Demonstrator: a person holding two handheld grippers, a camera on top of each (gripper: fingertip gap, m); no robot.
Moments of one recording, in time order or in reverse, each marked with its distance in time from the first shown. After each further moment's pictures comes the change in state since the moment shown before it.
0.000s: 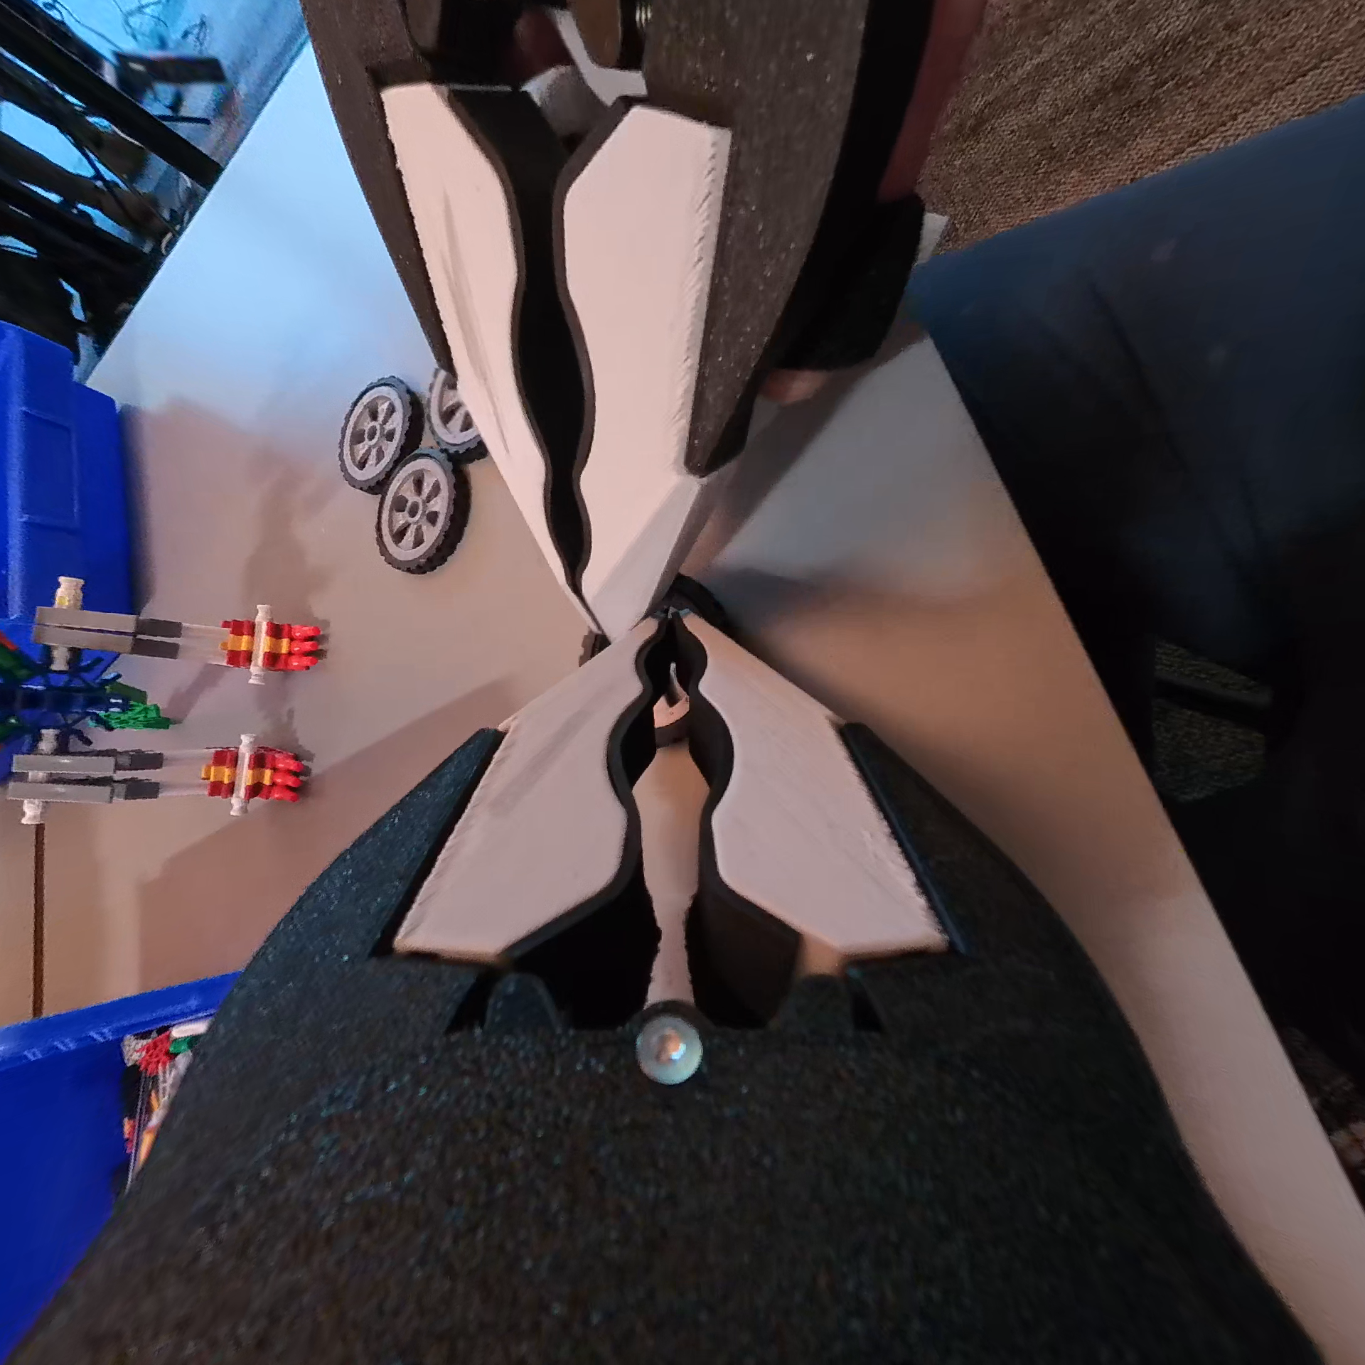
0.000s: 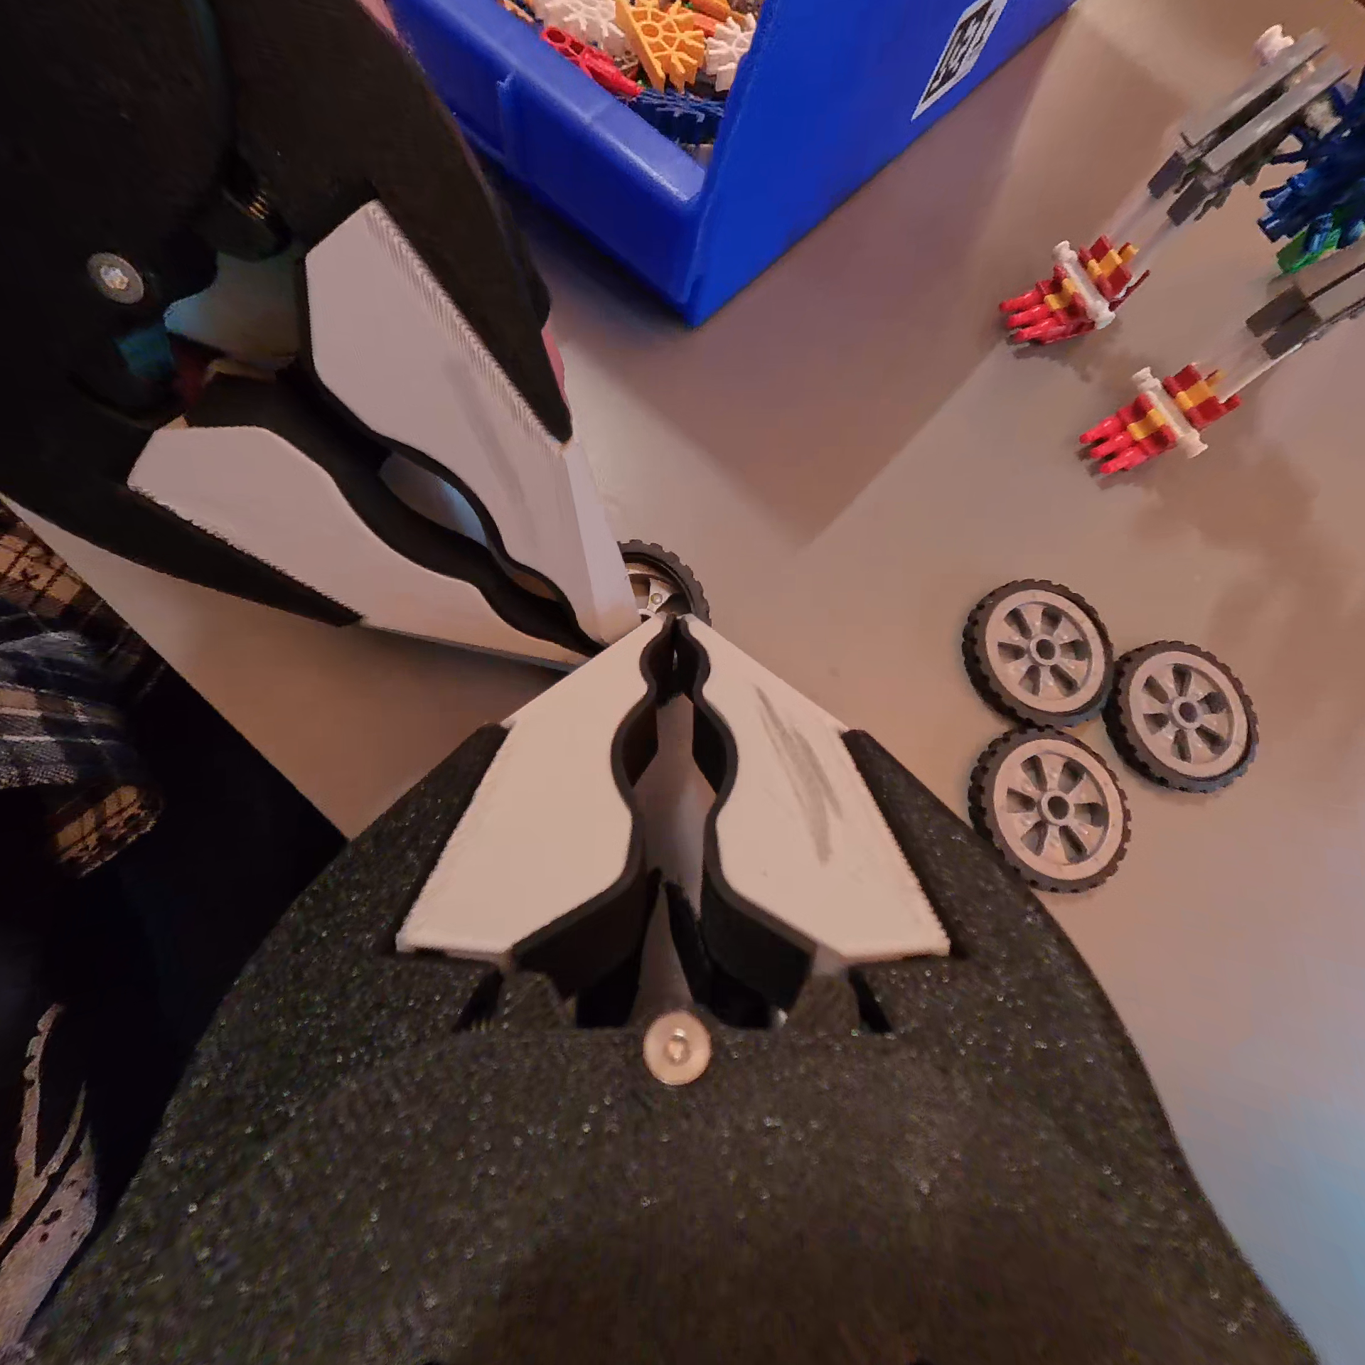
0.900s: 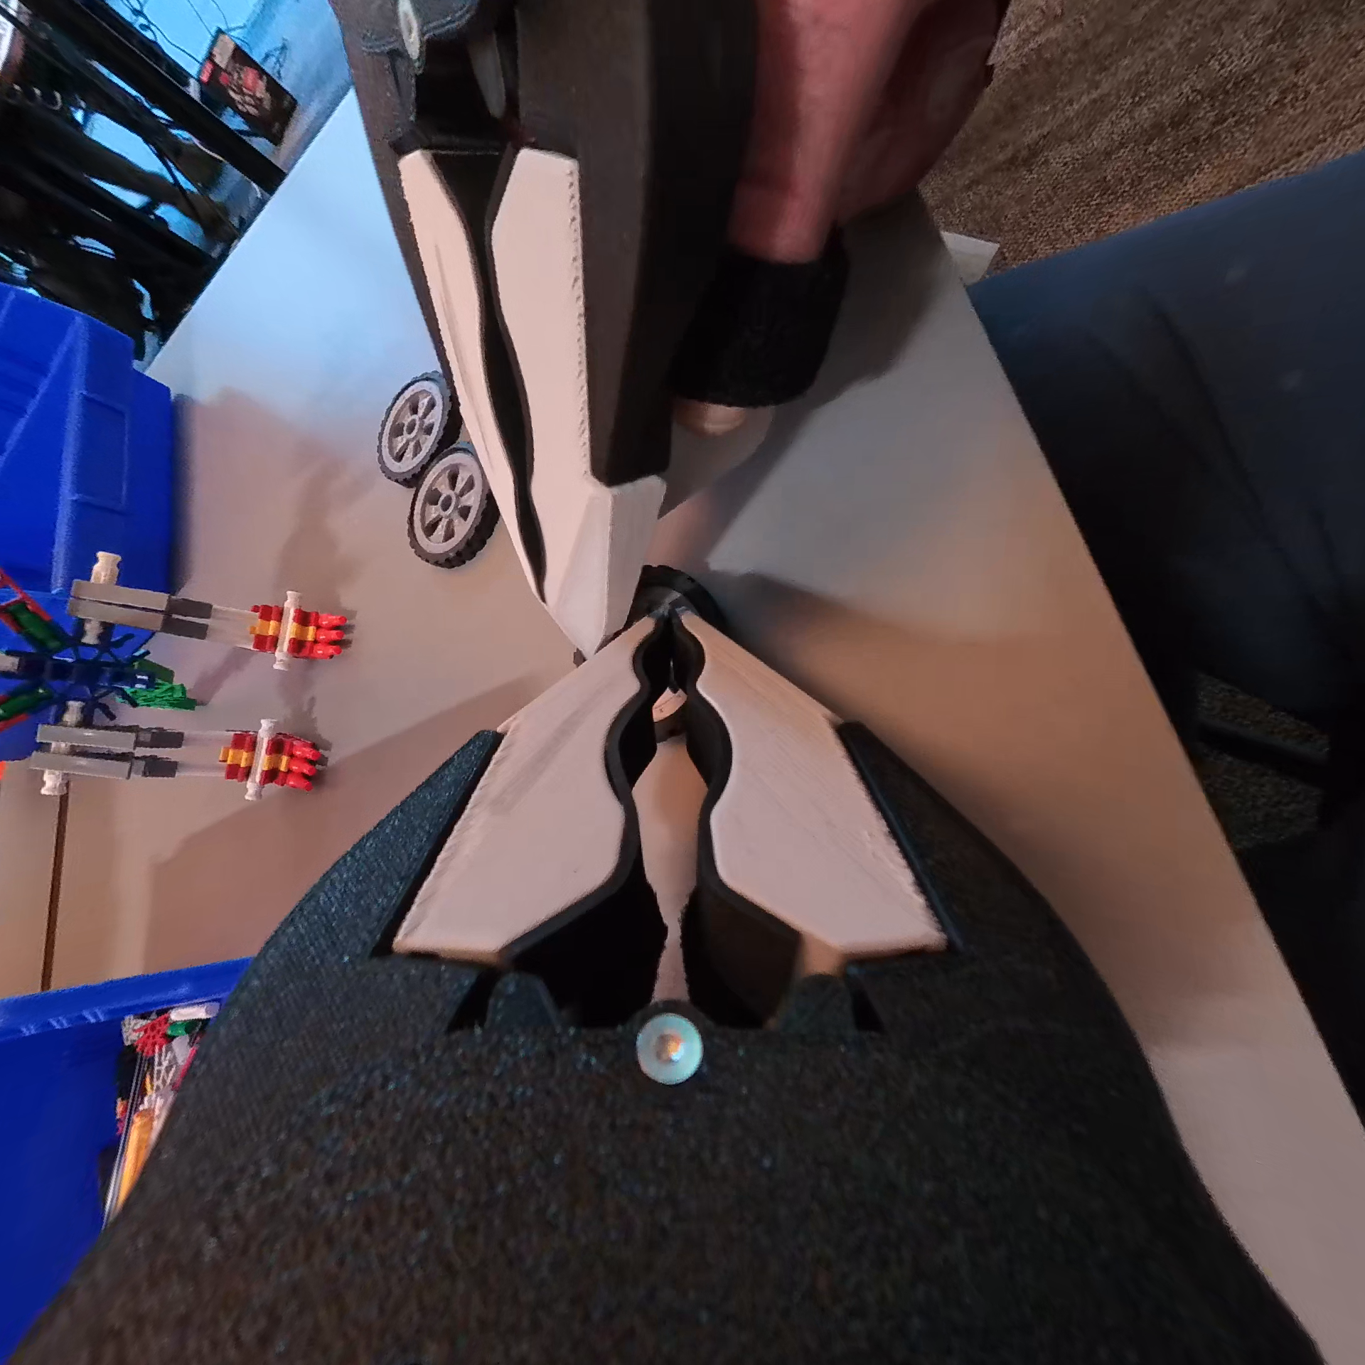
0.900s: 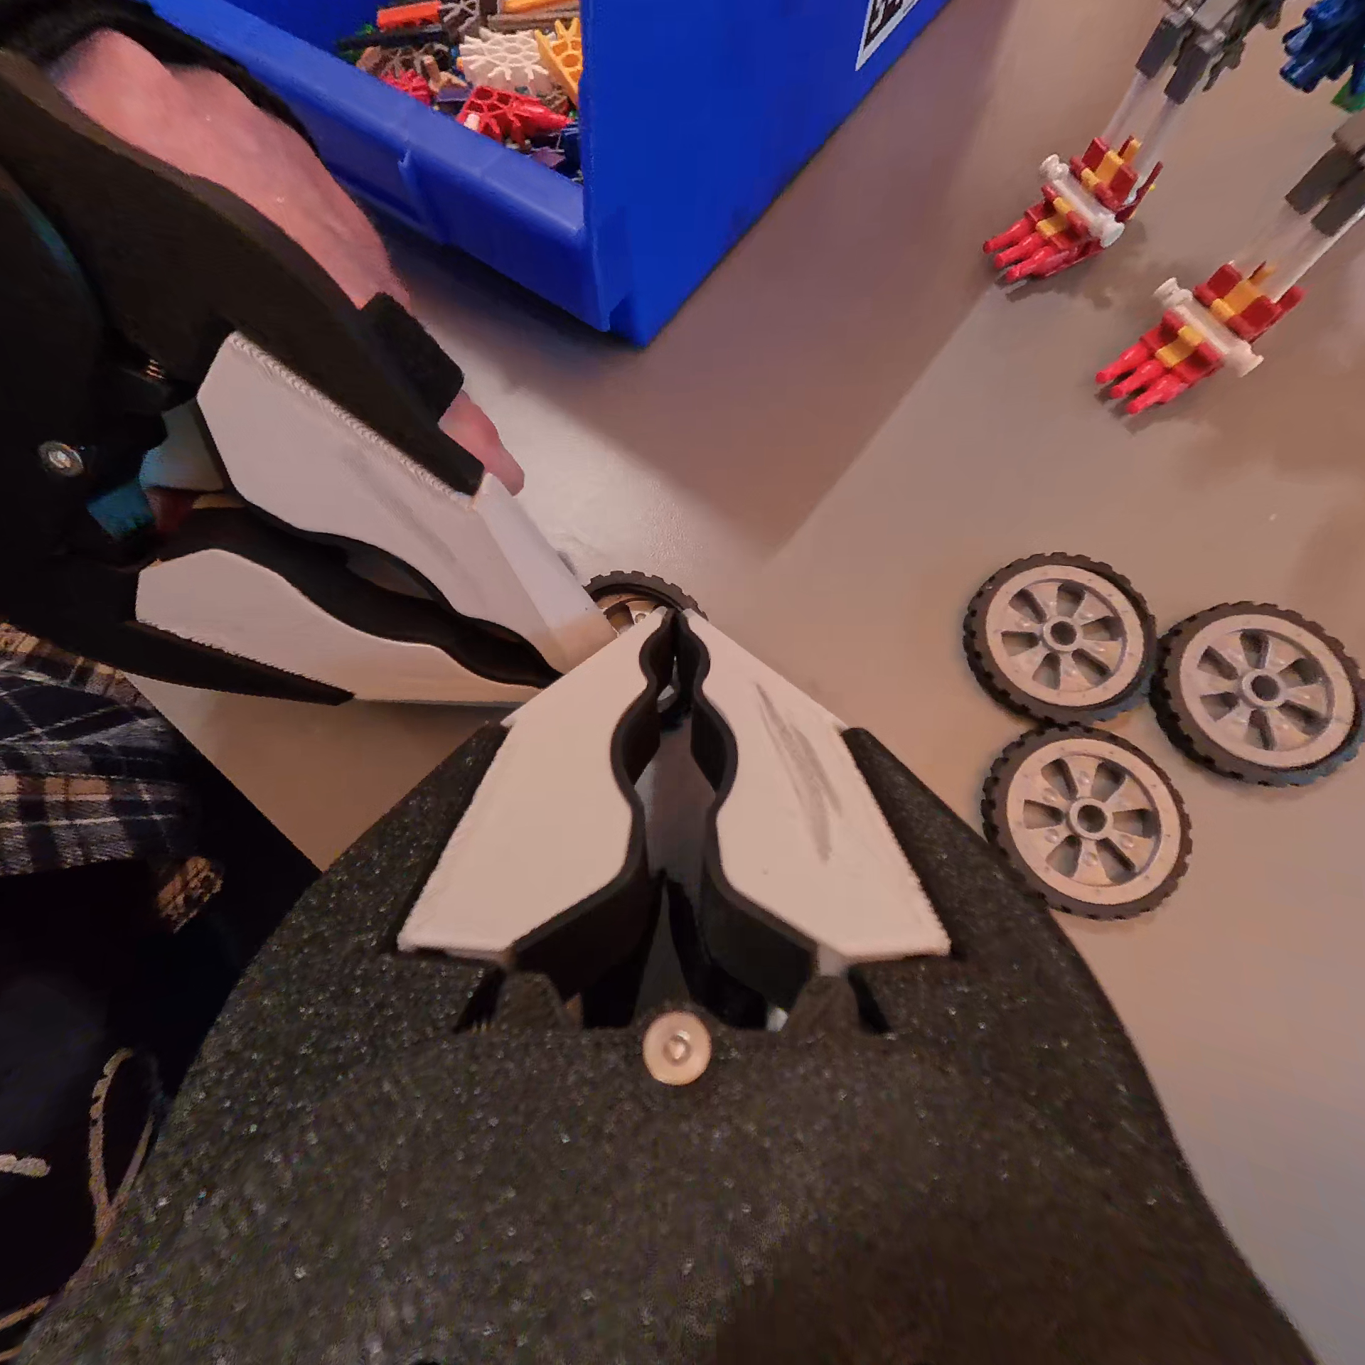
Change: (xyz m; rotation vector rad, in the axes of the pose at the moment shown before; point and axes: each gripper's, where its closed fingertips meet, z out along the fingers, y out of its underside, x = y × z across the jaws) left arm -0.003 -0.004 0.008 0.026 -0.062 -0.032; right arm 0.011 -0.003 0.010 -0.001 -0.088 0.190
